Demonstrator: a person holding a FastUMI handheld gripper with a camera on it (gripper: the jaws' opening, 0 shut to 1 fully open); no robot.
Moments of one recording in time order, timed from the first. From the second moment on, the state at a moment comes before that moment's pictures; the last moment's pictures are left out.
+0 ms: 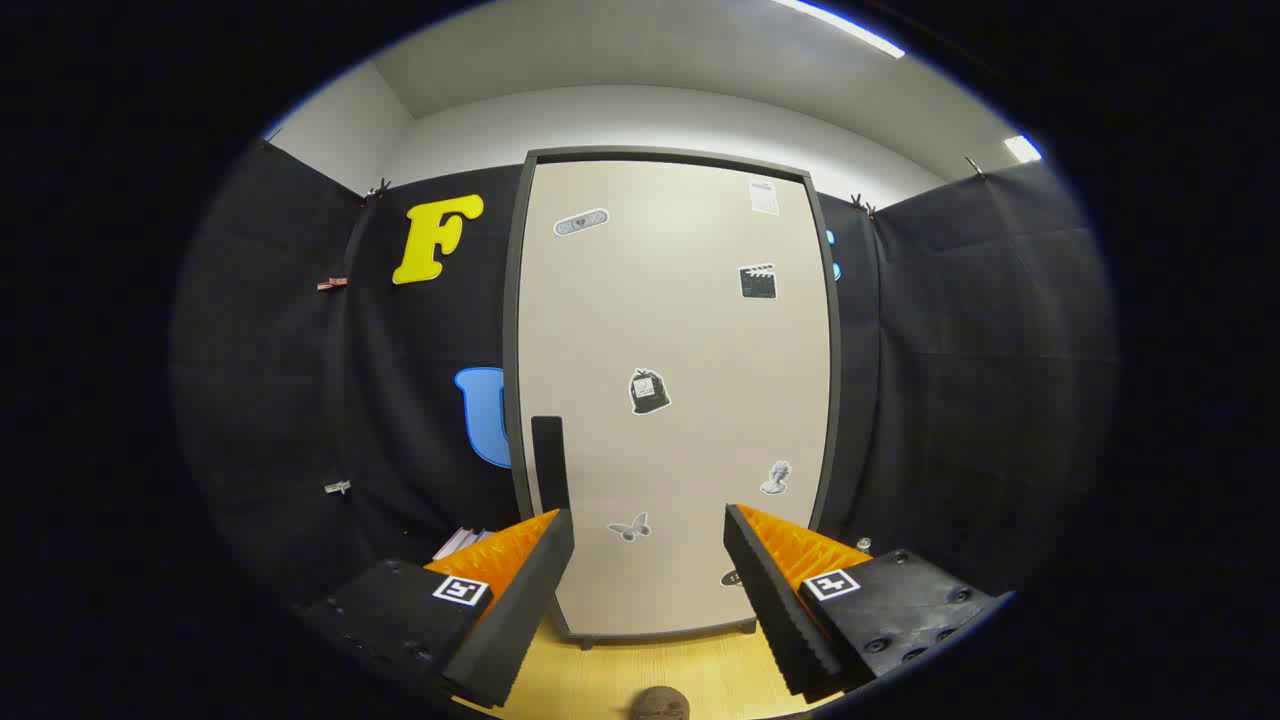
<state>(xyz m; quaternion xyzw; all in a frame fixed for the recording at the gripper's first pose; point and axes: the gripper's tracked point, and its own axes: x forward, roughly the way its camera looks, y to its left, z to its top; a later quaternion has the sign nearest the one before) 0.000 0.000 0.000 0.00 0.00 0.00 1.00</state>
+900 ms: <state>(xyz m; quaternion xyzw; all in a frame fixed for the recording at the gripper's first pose) 0.025 0.012 -0.003 0.01 0.00 0.01 1.00</state>
